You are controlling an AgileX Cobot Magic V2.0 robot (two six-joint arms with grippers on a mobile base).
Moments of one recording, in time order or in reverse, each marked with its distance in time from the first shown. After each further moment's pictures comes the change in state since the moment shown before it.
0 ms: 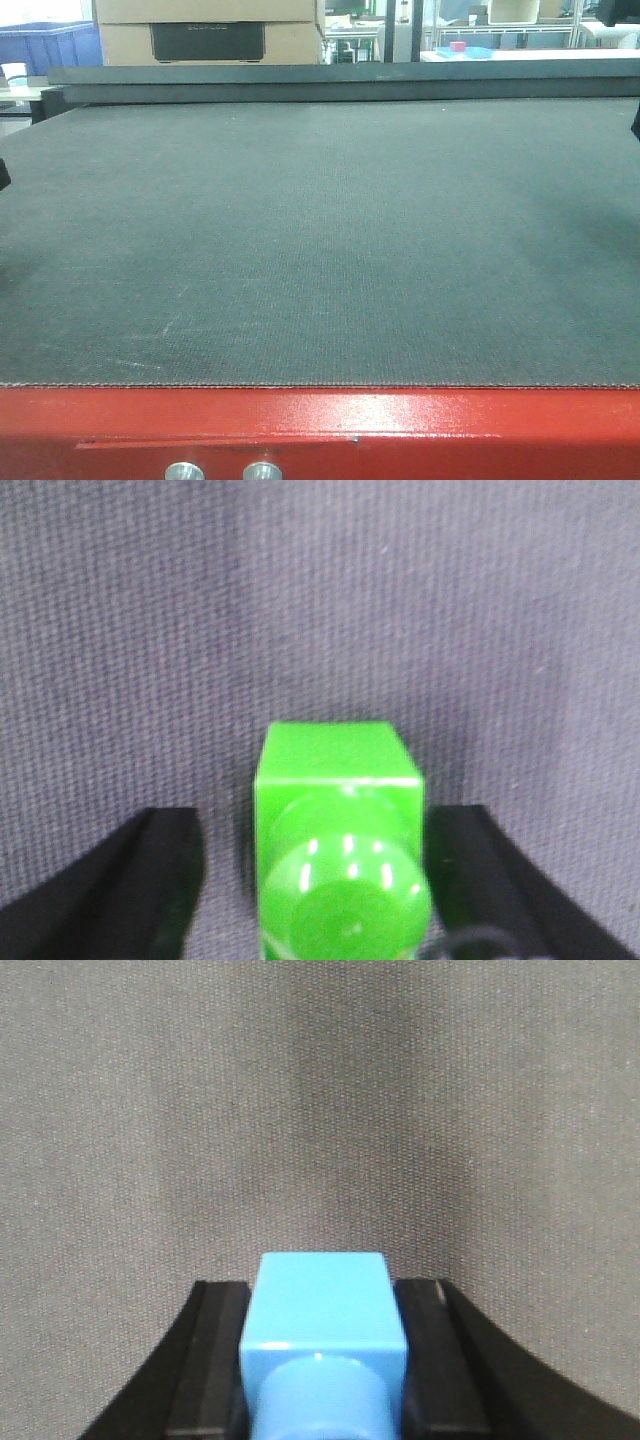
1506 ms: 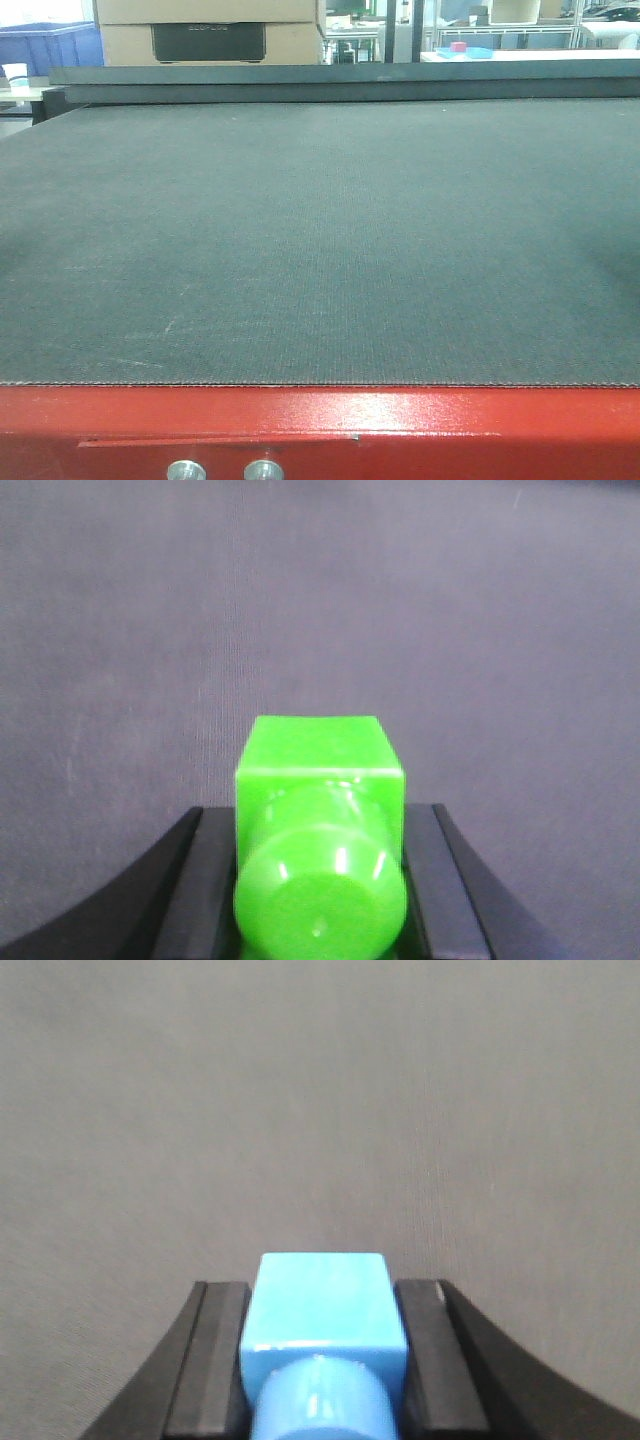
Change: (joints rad) left arm -0.162 -0.807 0.407 -0.166 -0.636 0.002; right arm 0.014 -0.631 0.547 0.000 -0.723 -0.101
